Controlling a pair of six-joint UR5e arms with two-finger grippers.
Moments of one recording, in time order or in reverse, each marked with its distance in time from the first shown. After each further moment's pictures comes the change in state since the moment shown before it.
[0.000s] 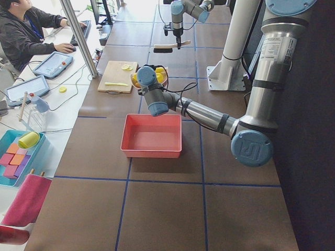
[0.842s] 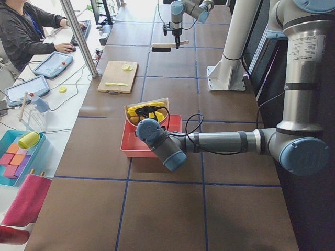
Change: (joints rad) left arm -0.270 0.145 0.202 -0.059 -0.154 0.331; right arm 0.001 0.000 -0.002 0.000 -0.034 -0.007
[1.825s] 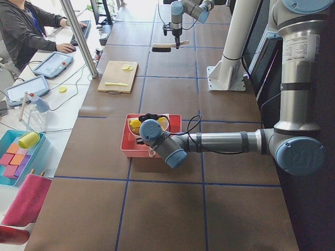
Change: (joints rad) left arm 0.130 0.017 -0.001 0.082 0.207 0.126; right arm 0.000 -0.008 -0.003 0.000 0.001 0.001
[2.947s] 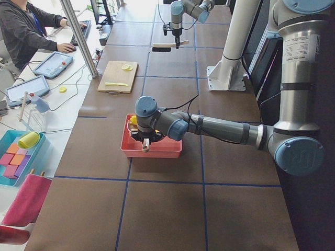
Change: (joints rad) left arm -0.012 -0.009 -0.257 0.545 0.259 0.409; right arm 0.002 -0.007 0.003 0.000 0.000 0.004
